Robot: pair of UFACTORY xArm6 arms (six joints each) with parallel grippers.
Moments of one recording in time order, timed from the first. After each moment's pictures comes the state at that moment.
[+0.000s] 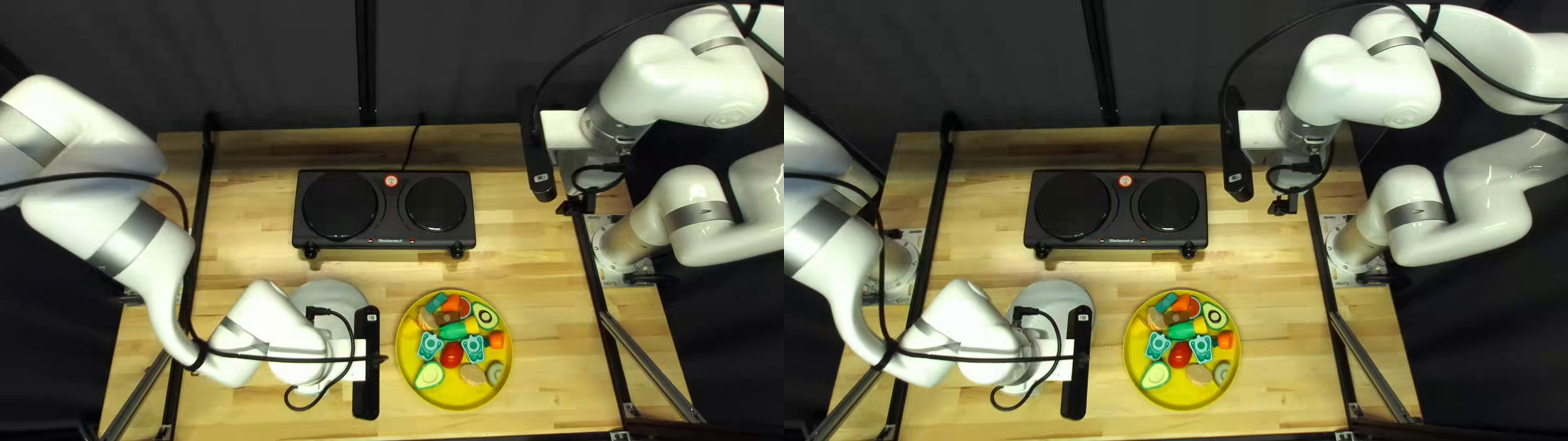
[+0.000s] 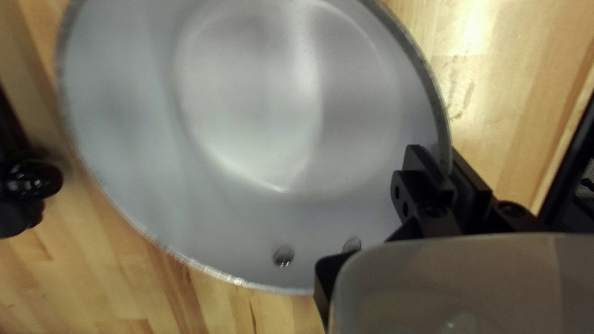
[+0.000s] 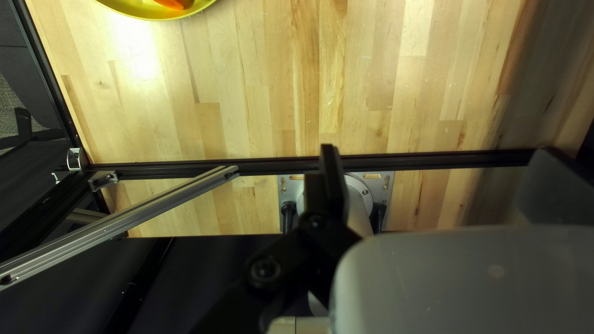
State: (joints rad) left arm -0.61 0.12 -1.09 0.06 1.07 -0.58; right arm 0.00 -0.78 -0.78 0.00 1.57 0.00
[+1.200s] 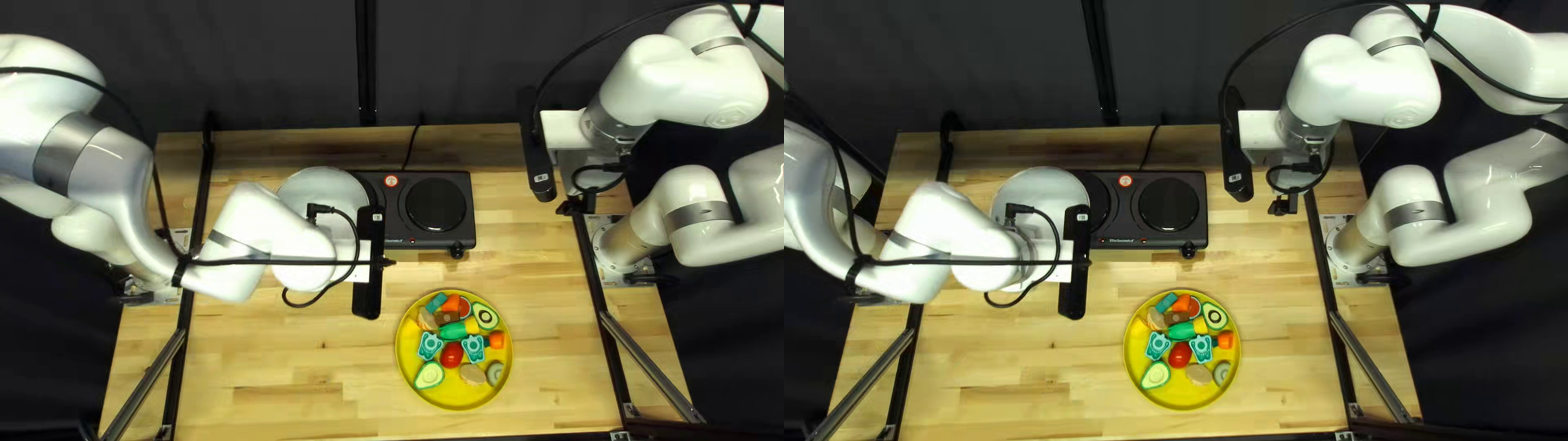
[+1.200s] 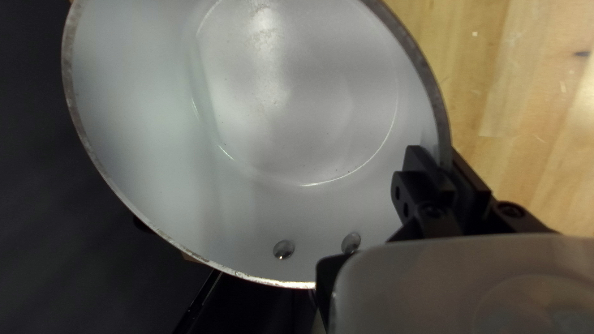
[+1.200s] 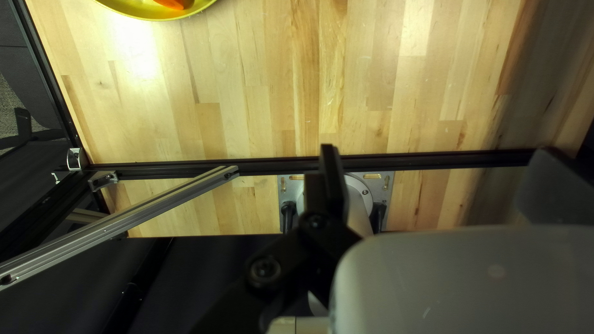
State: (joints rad) left arm -0.34 -0.10 -1.03 0.30 1.35 -0.36; right arm 0.00 -0.78 -0.78 0.00 1.57 0.00
